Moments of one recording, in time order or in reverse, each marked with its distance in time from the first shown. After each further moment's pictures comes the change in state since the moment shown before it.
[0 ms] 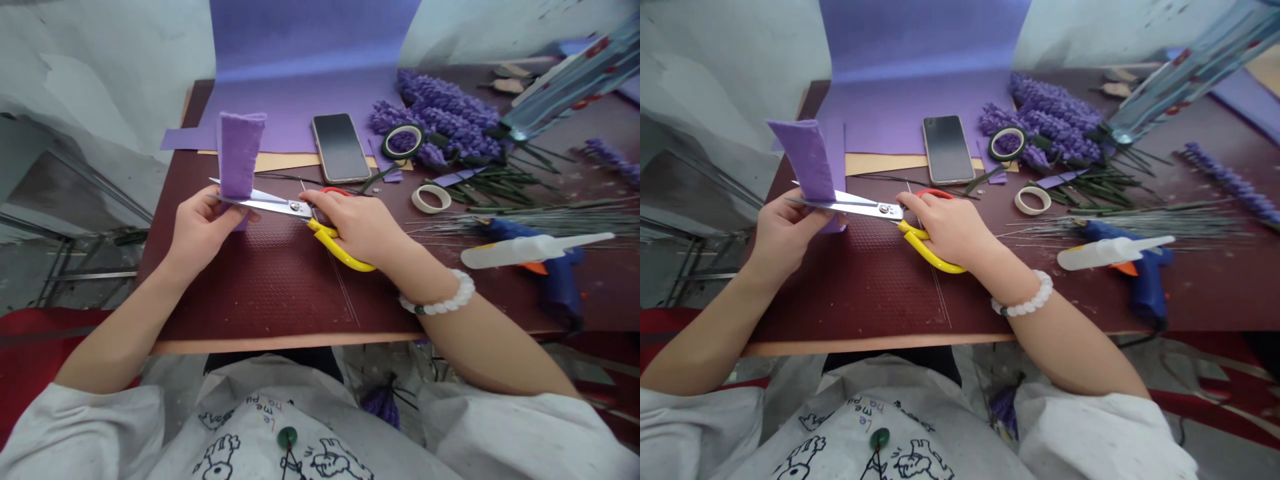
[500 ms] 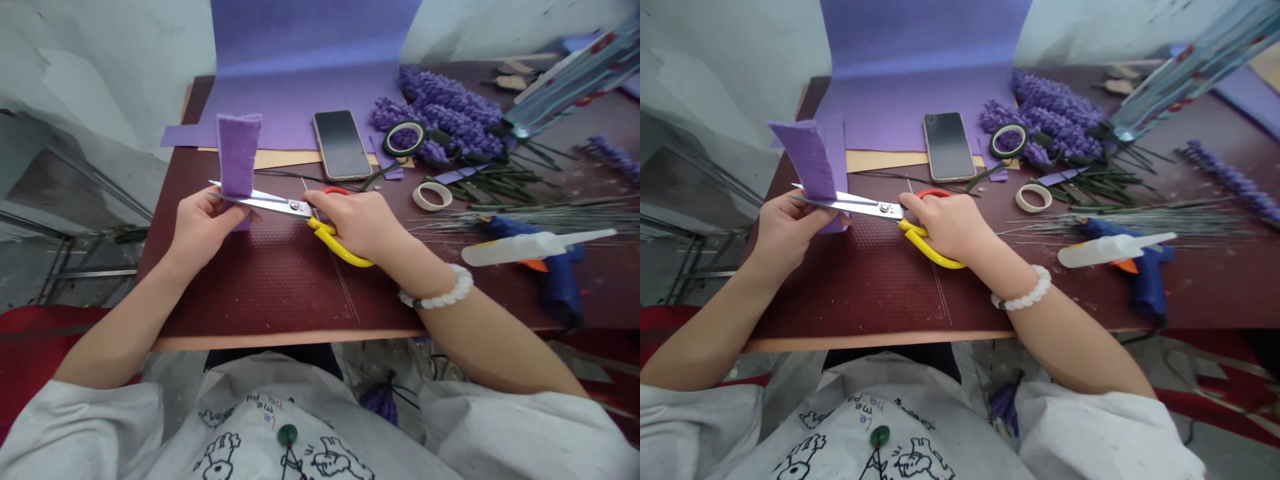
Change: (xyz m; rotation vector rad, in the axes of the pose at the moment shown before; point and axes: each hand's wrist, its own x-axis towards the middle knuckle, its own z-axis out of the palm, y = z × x) left_hand -0.001 0.001 0.004 0.030 0.017 -0.015; right_hand 0.002 0.000 0.000 -0.098 -0.049 0.005
